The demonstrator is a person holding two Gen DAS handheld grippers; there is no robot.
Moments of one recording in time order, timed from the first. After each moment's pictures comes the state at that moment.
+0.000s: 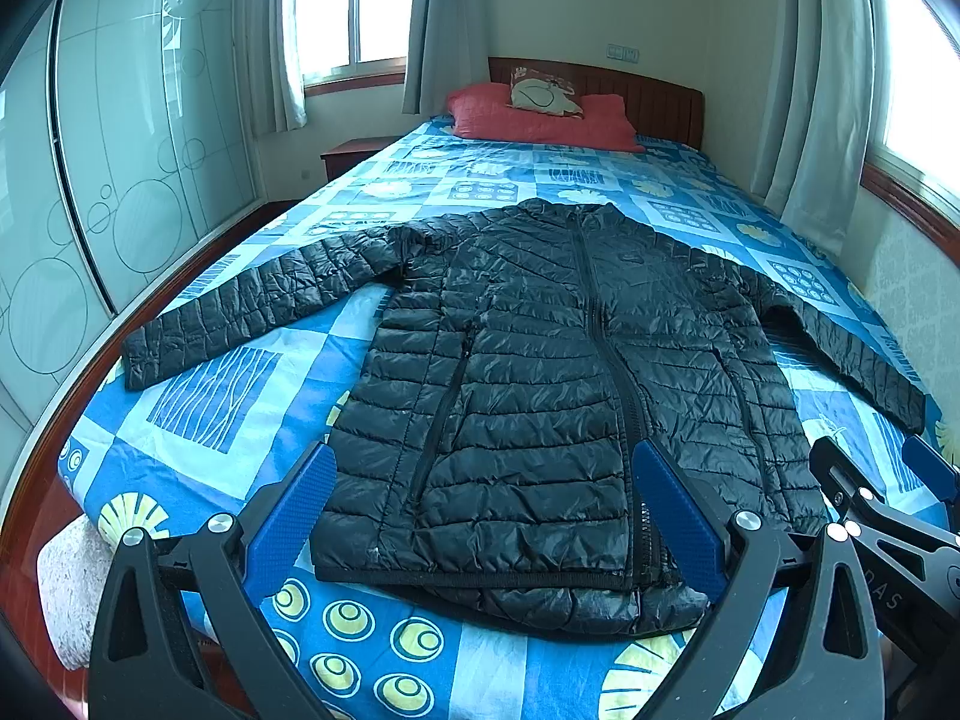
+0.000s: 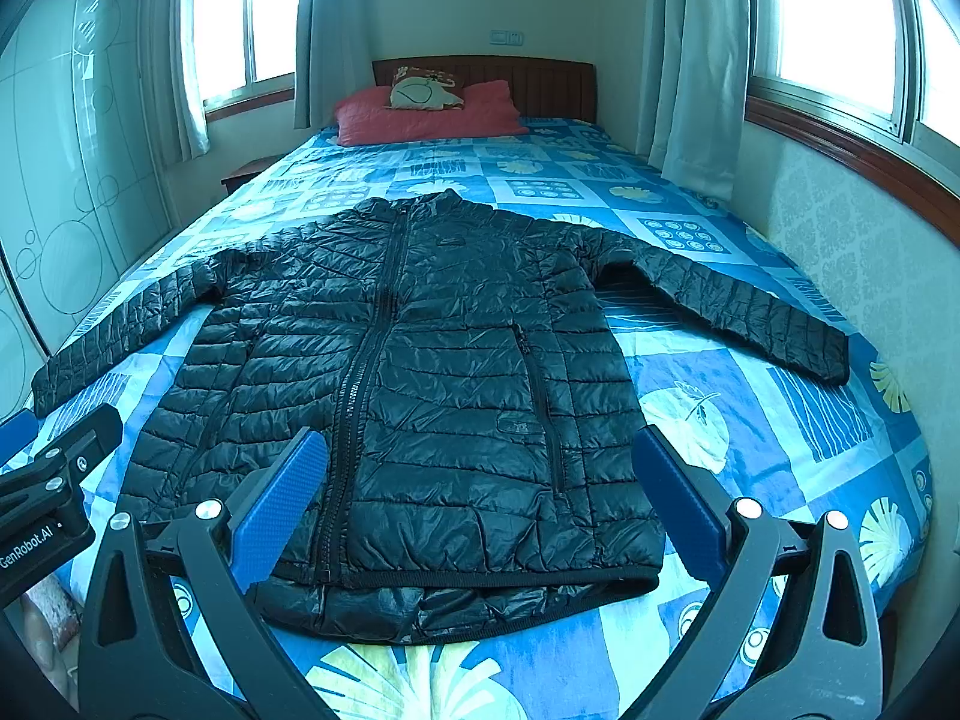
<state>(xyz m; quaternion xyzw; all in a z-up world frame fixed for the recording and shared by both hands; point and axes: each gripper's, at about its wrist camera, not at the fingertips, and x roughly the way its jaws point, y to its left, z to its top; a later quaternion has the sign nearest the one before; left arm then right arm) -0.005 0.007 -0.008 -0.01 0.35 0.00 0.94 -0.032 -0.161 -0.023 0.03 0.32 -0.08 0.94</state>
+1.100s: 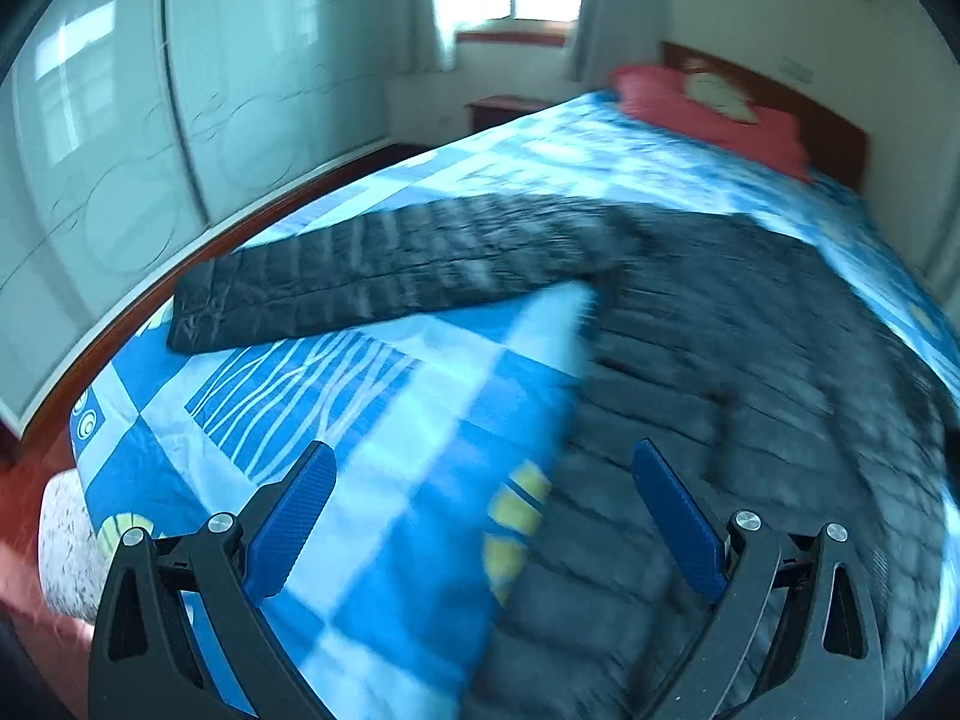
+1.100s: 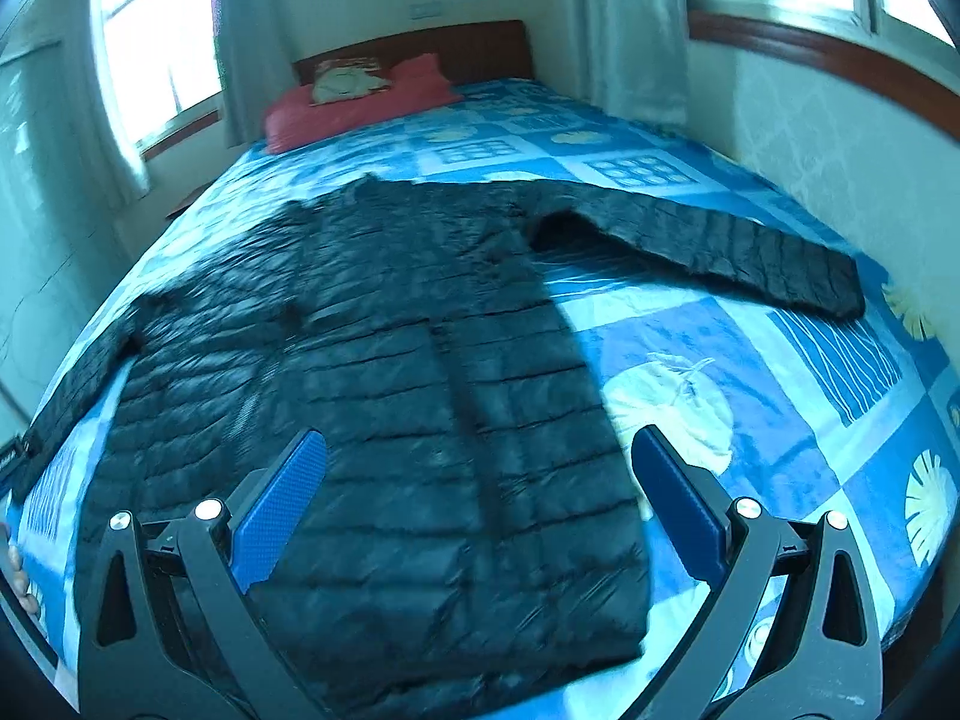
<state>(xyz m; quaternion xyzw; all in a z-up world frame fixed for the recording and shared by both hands) 0.124 0.145 -0.082 -0.09 0.39 0.18 0.90 0.038 -0.261 -0.076 0.12 0.34 -0.14 0.92</state>
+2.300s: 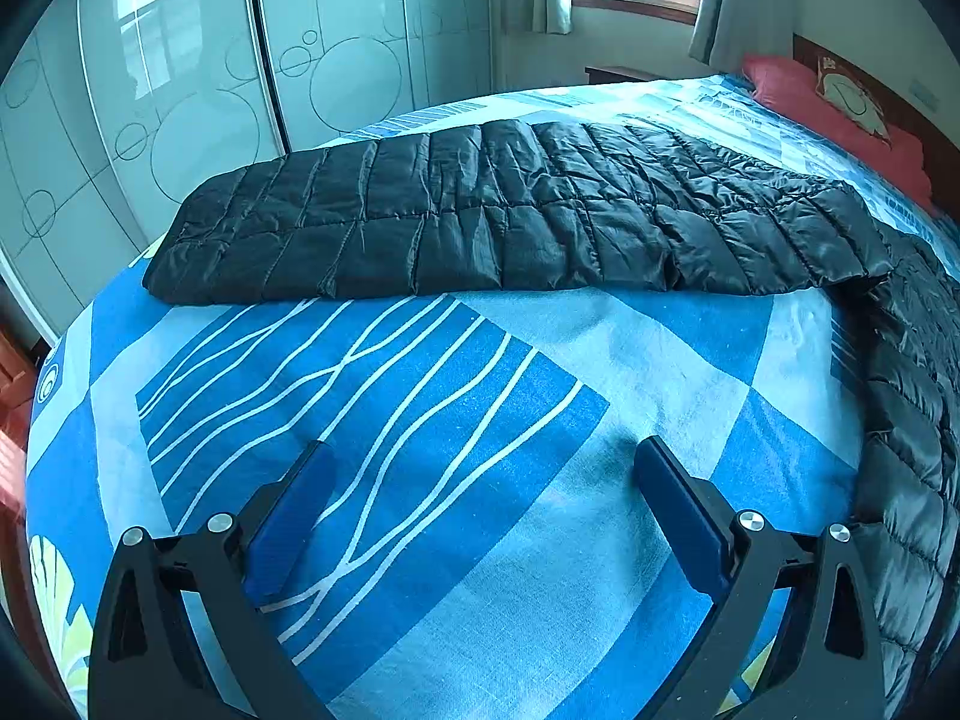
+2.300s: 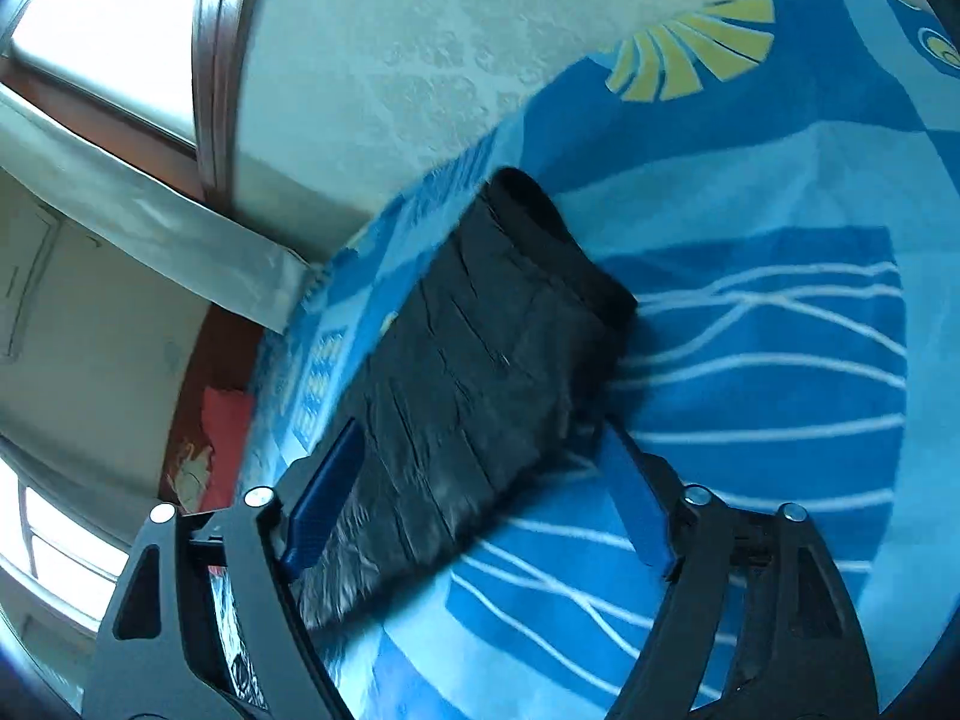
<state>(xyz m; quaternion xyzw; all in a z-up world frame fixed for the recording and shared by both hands) 0.184 0.229 -0.177 -0.12 0.41 0.28 0.86 0.032 -0.626 -0.191 0.54 0.09 -0.31 0.78</state>
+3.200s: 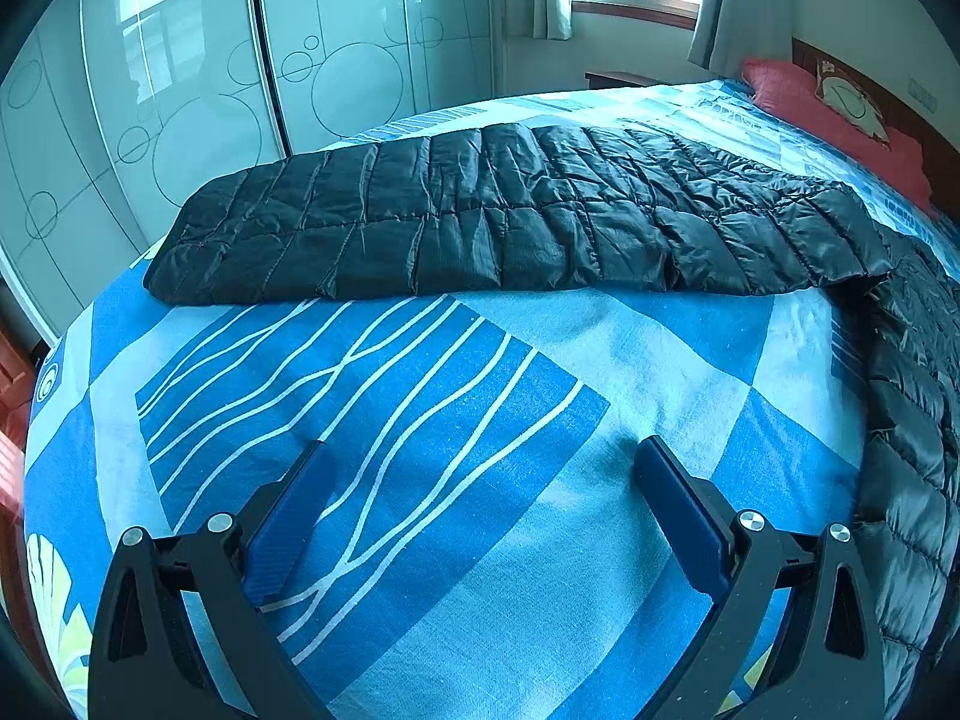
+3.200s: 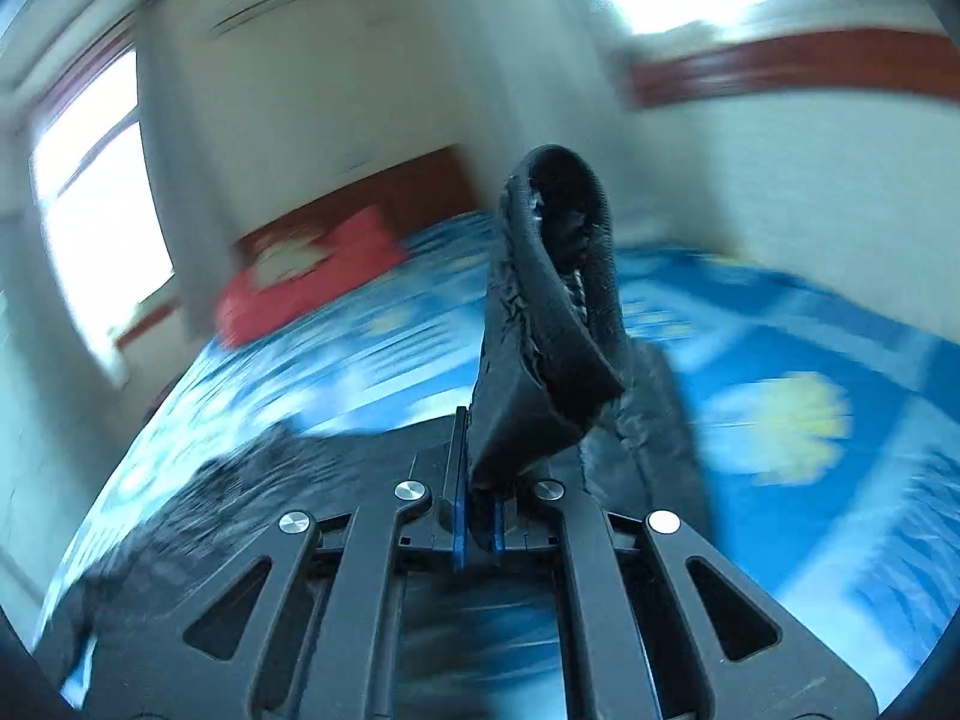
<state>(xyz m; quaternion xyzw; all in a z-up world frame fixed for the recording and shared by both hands) 0.184 0.228 -0.178 -0.12 0.41 0.29 0.86 0.242 -0.372 -0.042 0.18 0.18 -0.12 0.96</state>
